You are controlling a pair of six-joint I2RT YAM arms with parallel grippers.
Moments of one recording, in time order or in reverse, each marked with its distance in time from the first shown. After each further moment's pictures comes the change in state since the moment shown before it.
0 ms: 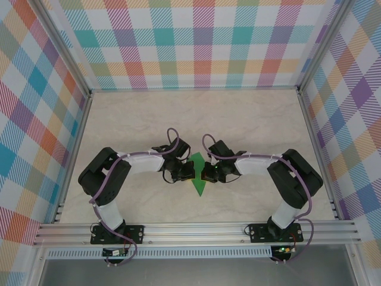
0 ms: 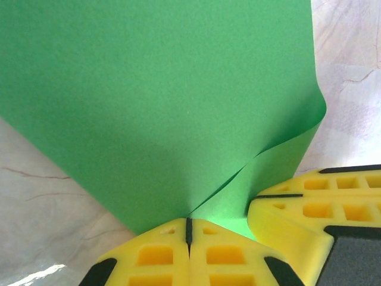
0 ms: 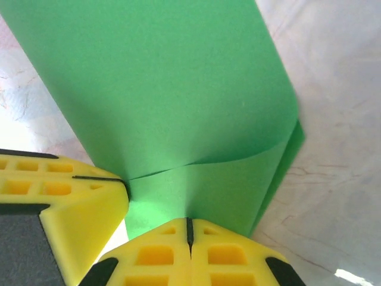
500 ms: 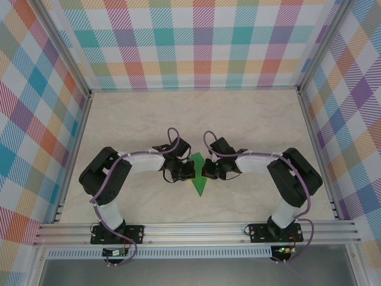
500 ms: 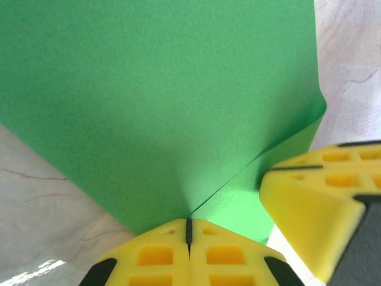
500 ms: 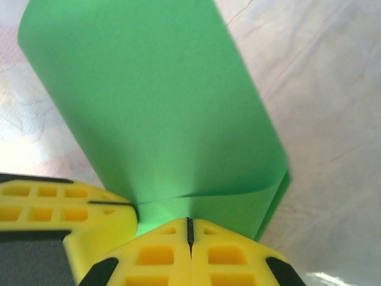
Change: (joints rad) left arm 0.000 0.009 0.017 -0.021 0.000 0.002; right arm -0.039 0.023 0.019 0.024 -0.009 -0.013
